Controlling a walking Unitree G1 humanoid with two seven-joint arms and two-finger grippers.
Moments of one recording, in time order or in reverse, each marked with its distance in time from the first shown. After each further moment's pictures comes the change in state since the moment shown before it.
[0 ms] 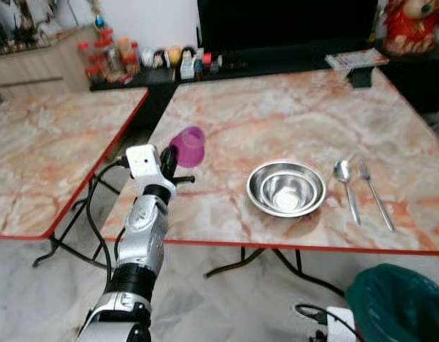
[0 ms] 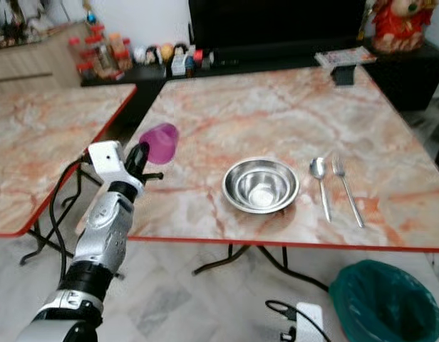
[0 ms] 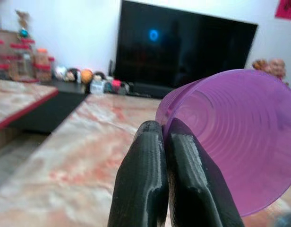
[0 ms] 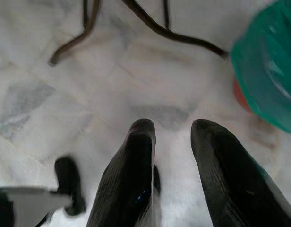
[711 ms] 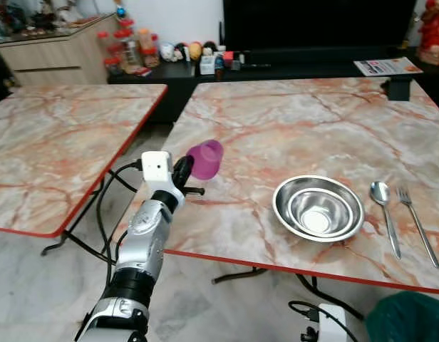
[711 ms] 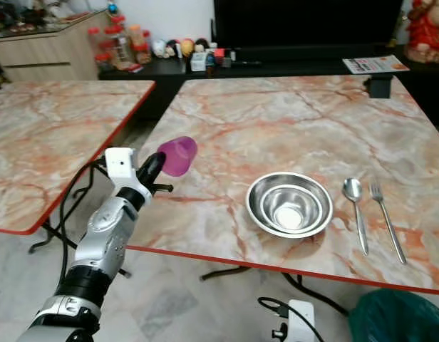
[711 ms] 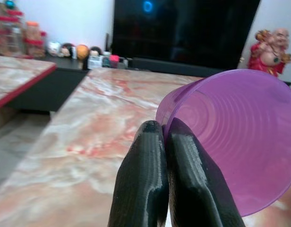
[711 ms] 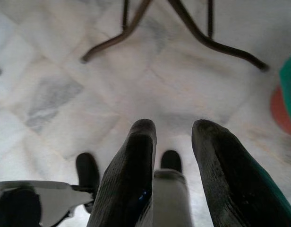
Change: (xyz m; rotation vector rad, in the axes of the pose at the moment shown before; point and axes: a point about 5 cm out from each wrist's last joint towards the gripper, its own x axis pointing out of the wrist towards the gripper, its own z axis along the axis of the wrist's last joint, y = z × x) left arm -0.011 -0.006 -0.018 0.004 0.128 -0.130; right arm 0.000 0.015 -0.001 0.016 0.003 0.036
